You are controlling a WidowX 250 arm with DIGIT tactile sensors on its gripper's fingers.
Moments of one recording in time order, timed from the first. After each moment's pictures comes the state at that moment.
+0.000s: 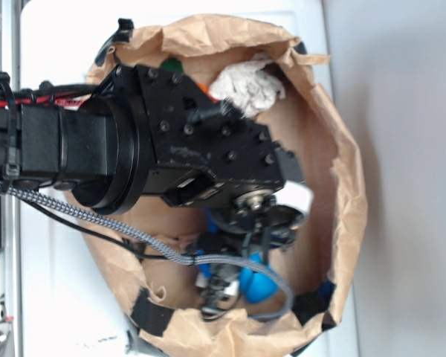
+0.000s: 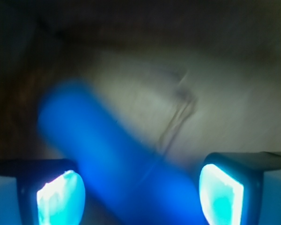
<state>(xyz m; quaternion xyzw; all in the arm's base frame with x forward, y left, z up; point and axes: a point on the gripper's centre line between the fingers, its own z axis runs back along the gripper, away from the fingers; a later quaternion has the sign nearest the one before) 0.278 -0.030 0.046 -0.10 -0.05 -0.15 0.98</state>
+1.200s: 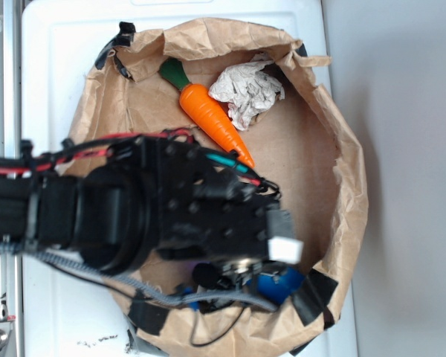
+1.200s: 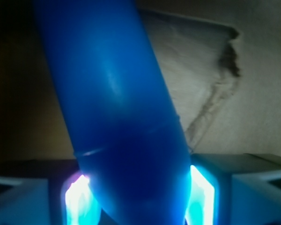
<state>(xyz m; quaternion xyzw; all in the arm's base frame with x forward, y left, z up) 0.281 -0.038 0.048 -0.06 -0.03 -0.12 0.99</state>
